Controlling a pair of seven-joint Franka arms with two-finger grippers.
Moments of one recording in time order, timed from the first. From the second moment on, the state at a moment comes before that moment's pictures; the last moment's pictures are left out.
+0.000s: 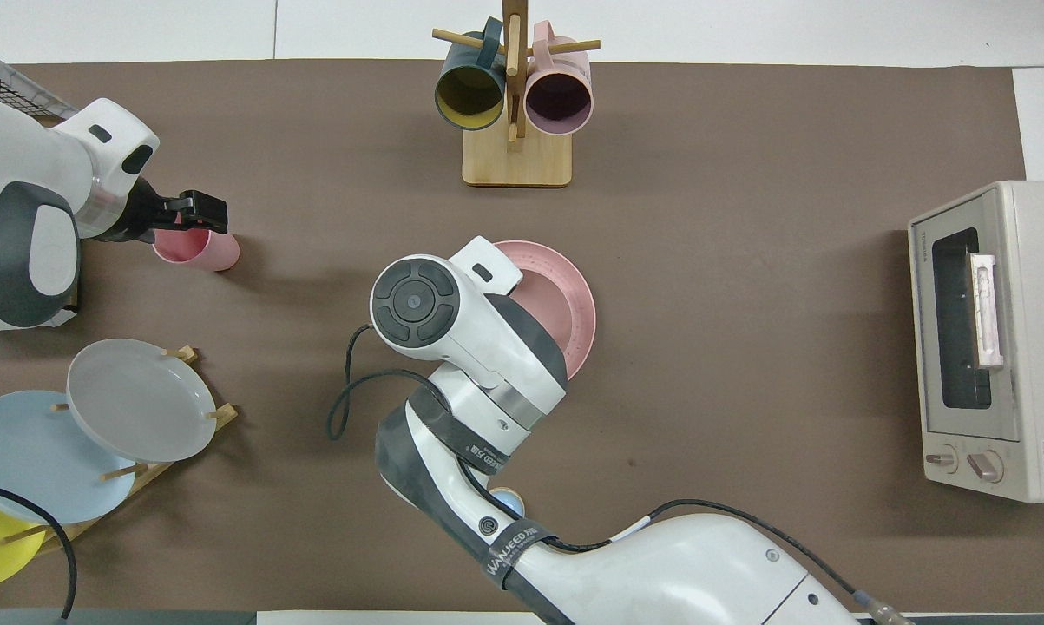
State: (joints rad) left arm -0.09 0.24 0.00 -1.79 -0.05 2.09 -0.12; right arm 0.70 0.56 0.05 -1.48 -0.08 2.07 0.76
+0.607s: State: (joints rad) left arm -0.09 0.28 0.00 -1.79 -0.05 2.10 -0.22; right arm 0.65 0.52 0.04 -1.41 -0.08 2.03 0.77
